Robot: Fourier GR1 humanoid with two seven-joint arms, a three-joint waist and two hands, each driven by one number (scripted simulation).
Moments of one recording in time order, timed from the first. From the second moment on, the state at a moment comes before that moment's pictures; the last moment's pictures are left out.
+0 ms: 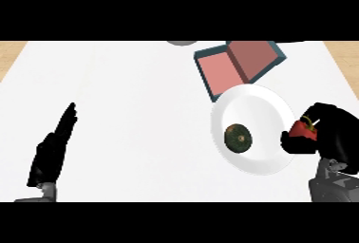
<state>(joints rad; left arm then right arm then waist) 0.01 0.23 0.01 -1.54 -0.15 0.10 0.09 -0.16 -0.17 -0.01 -1.81 1.19 0.18 0.76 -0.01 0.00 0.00</state>
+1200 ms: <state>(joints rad) -0.01 0.22 0.03 -1.57 -0.16 0.06 0.11 -0.87 -0.12 -0.11 -1.40 1.03 0.05 0.72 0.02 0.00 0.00</state>
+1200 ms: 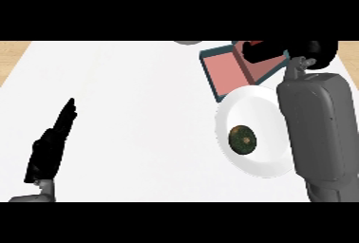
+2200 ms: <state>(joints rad) -0.03 0.19 0.01 -1.56 -0.19 0.05 0.10 -1.18 -0.15 -0.32 -0.47 0.97 -0.33 0.51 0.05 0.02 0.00</state>
